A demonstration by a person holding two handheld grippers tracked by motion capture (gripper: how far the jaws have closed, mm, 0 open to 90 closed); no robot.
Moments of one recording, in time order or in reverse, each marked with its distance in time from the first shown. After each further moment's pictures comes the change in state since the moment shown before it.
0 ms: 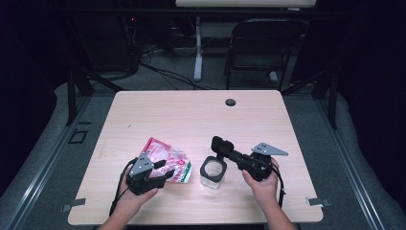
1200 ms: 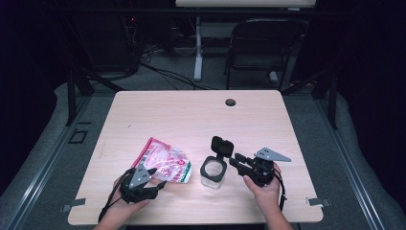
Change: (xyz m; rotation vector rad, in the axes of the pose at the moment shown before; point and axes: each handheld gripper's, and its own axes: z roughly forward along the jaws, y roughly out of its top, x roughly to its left) left arm 0.001 -0.029 -0.008 0.144 0.086 0.178; right arm 0.003 -0.012 -0.009 -0.021 -0.013 0.017
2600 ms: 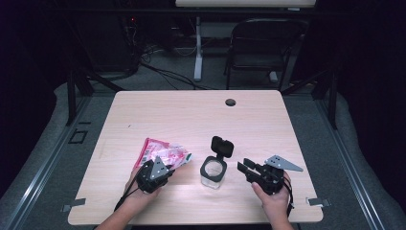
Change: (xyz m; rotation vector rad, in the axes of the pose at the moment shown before) left arm 0.003 0.025 0.040 0.022 -0.001 0.030; right arm -0.004 -0.014 -0.029 -0.030 -0.040 0.042
